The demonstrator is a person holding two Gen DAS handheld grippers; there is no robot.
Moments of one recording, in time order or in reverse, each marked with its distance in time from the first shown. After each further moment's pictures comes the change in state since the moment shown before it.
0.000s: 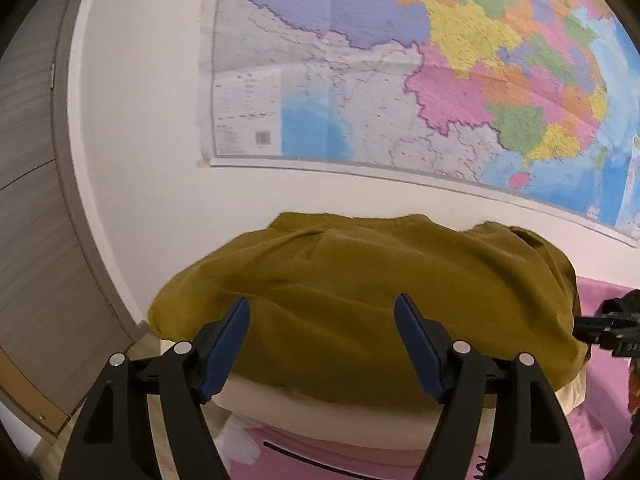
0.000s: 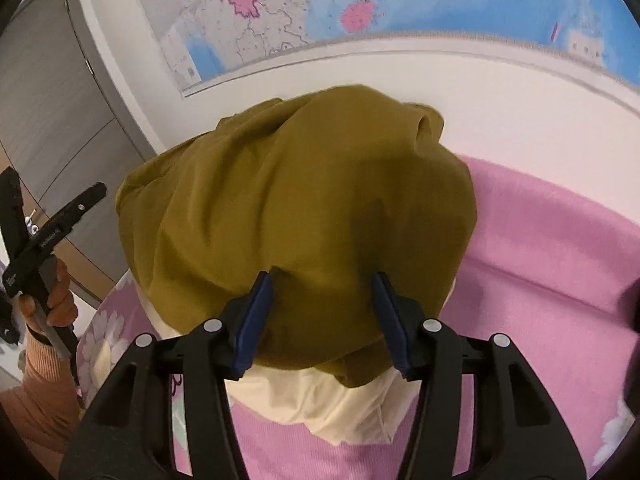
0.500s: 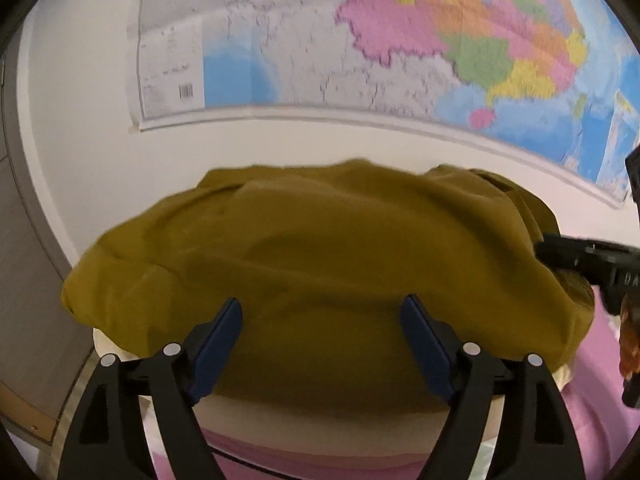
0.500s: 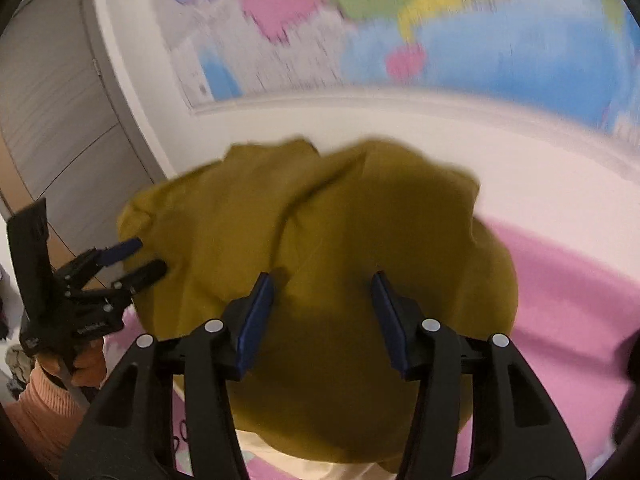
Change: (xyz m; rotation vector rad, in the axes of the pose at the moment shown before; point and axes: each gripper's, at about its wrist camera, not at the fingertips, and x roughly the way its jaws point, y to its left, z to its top) left arm 0.049 -0.051 -0.019 0.059 0.145 -0.113; right arm 0.026 0.022 0.031 -0.032 -0.051 -0.011
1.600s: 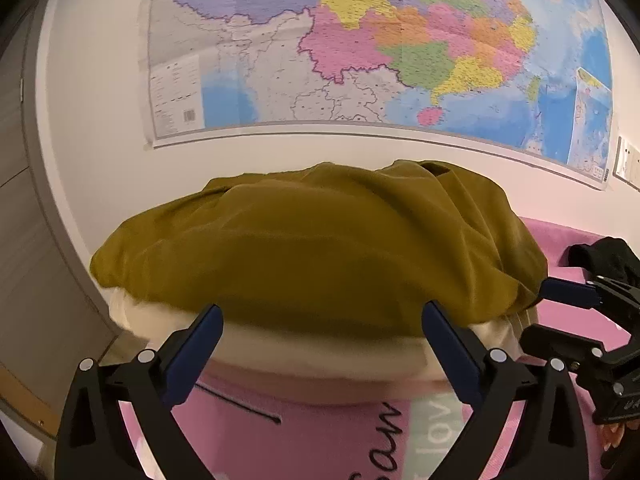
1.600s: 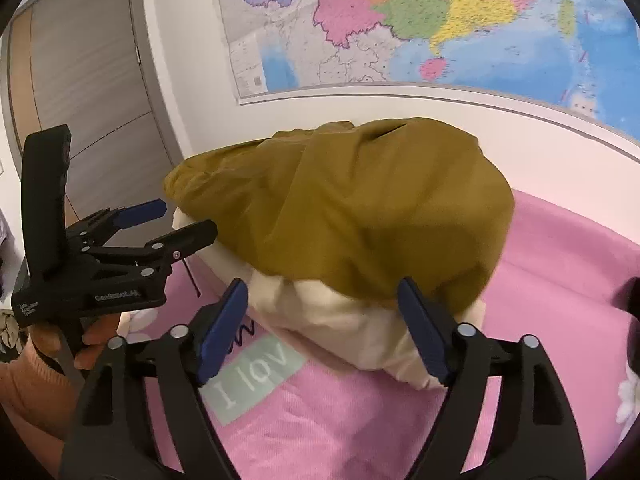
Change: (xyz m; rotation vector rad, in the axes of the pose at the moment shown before) left arm -0.066 -0.059 -0.041 0.015 -0.080 0.061; right arm -0.062 0.051 -0.094 -0.104 -0.145 0.006
